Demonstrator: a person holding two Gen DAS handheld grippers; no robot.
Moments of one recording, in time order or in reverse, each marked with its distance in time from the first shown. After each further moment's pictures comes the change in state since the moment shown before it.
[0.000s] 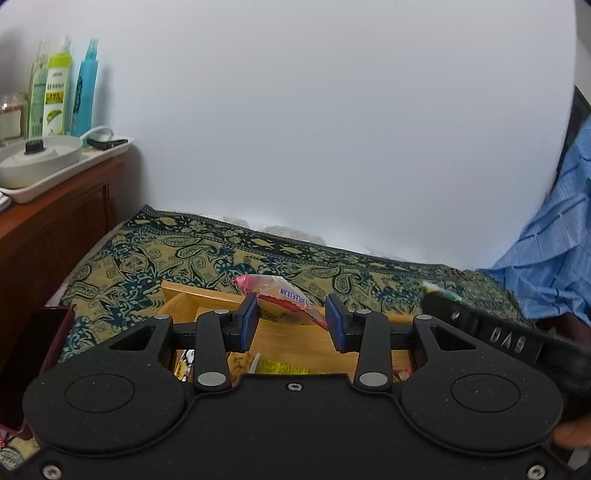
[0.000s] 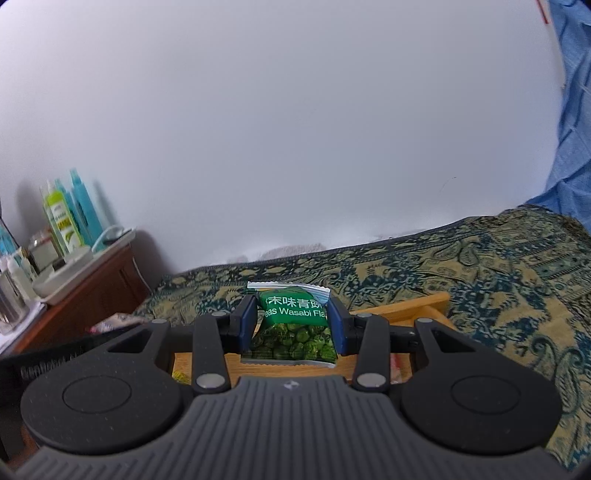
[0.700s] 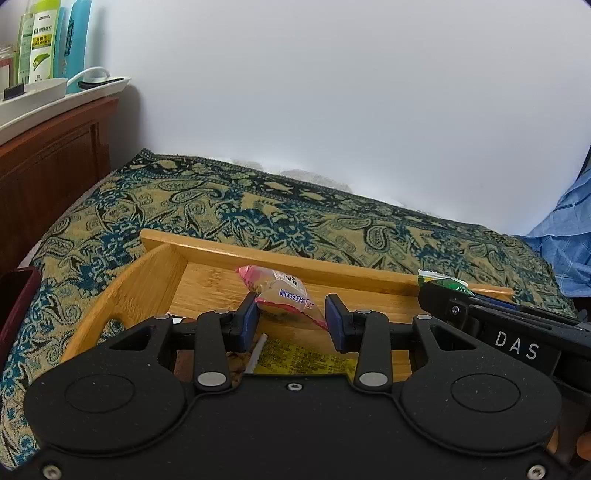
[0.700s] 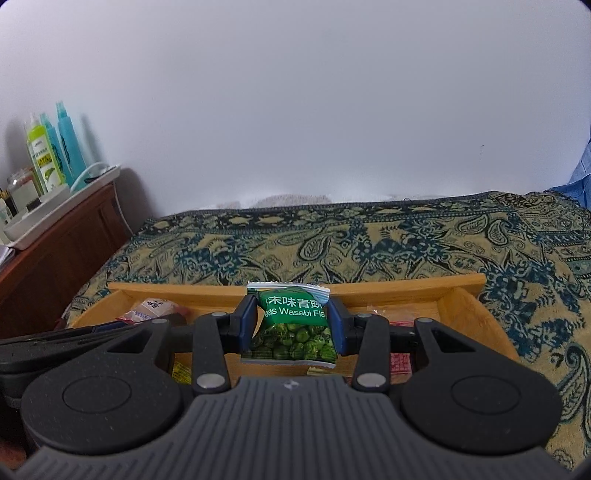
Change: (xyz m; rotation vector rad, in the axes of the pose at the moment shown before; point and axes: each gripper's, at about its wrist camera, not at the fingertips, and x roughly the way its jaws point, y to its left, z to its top) left arm 0.080 0.005 -0.026 -0.012 0.145 0.070; right arm 0.060 0.005 -0.012 -0.092 0.165 -0.024
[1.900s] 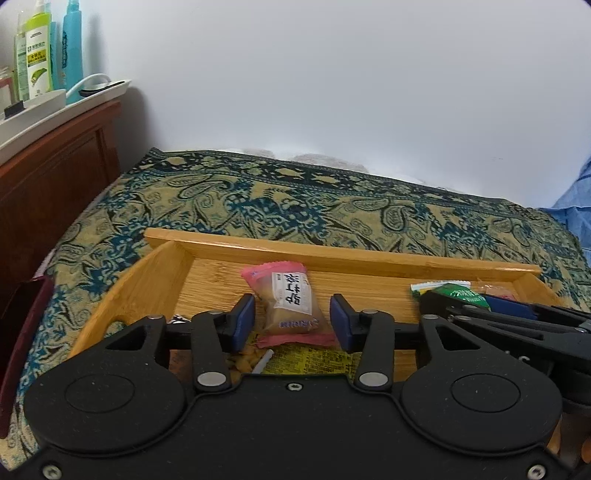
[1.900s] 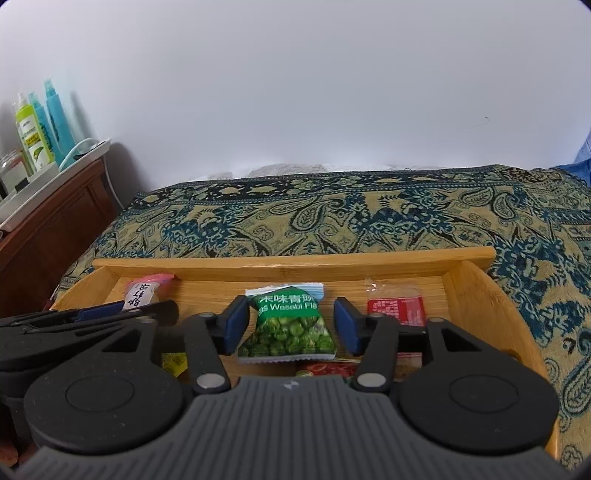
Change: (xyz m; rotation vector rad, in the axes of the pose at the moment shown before) left arm 0.011 -0.013 0.000 0.071 0.045 0.103; right arm 0.017 -0.006 -0.005 0.011 0.081 -0.013
